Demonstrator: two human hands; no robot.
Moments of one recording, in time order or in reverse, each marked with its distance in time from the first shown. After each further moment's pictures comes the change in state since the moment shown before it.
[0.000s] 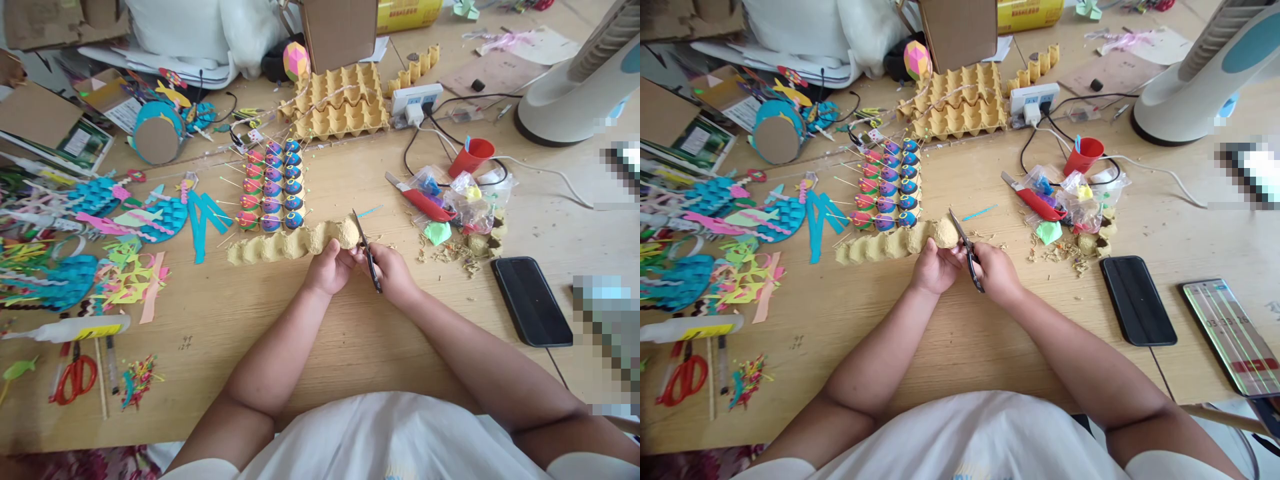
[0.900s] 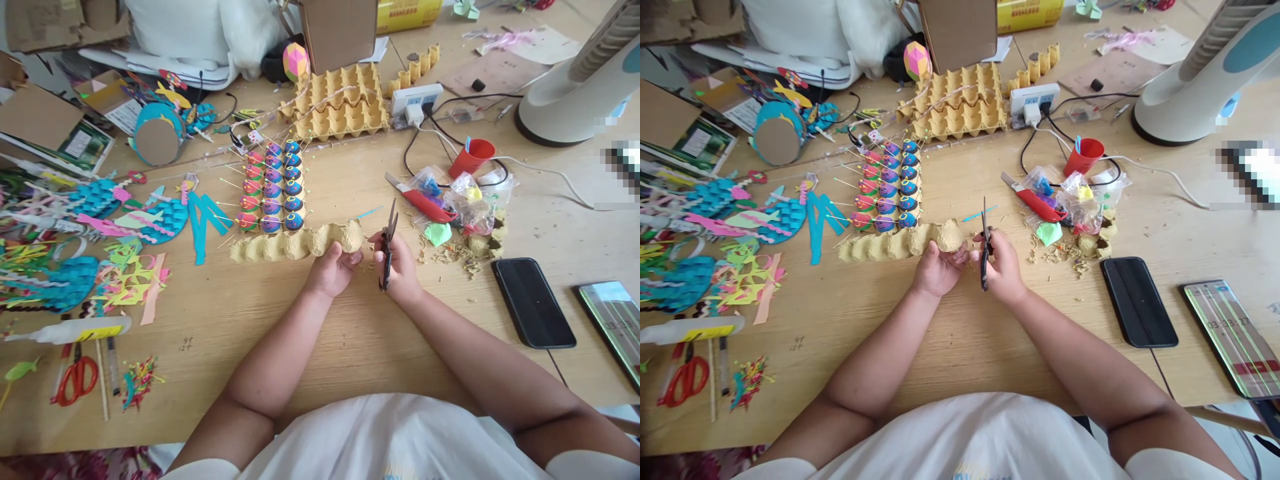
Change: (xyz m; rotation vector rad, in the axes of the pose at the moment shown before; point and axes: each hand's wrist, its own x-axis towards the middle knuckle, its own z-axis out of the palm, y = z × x) left_hand 0.000 -0.007 -0.007 0.000 -0.075 0.081; right_hand -0.002 0.002 -0.003 0.144 0.274 -0.103
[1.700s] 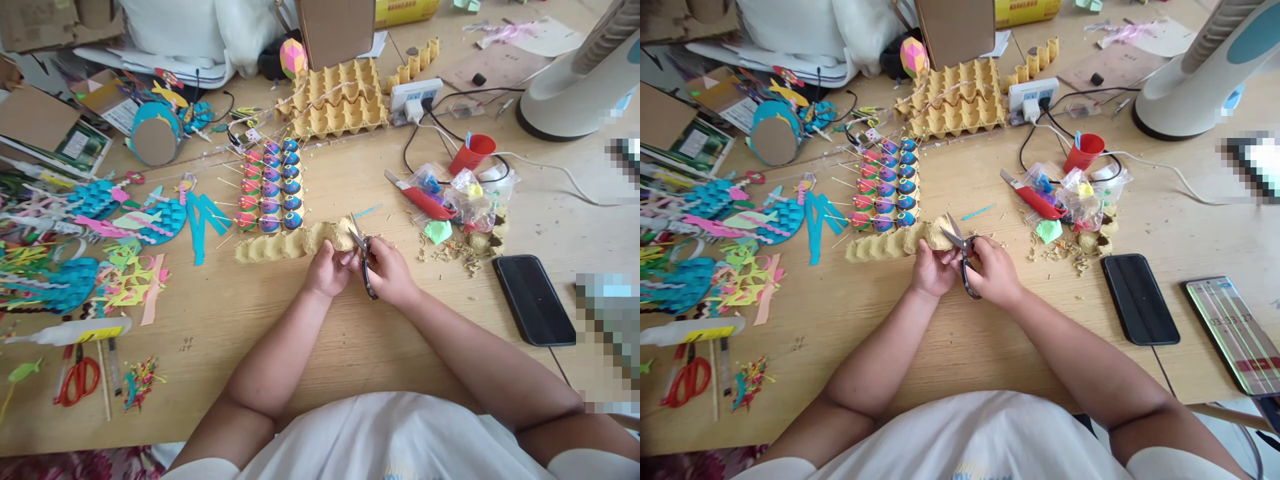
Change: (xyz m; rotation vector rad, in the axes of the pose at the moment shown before) left_hand -0.001 0.002 -0.010 -0.089 0.120 -0.168; right_hand 0.001 -0.002 0.006 -0.233 -0.186 -0.105
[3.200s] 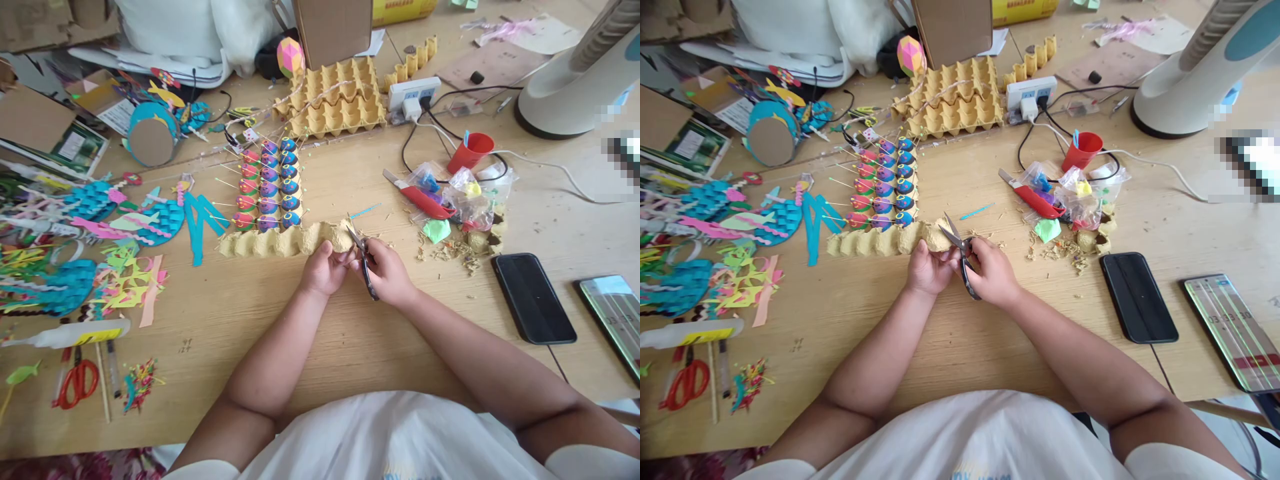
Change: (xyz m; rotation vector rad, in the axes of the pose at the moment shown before) left_hand 0.000 0.003 0.004 0.107 -0.032 0.135; right_hand 0.000 -0.003 0.001 0.090 -0.038 0.062
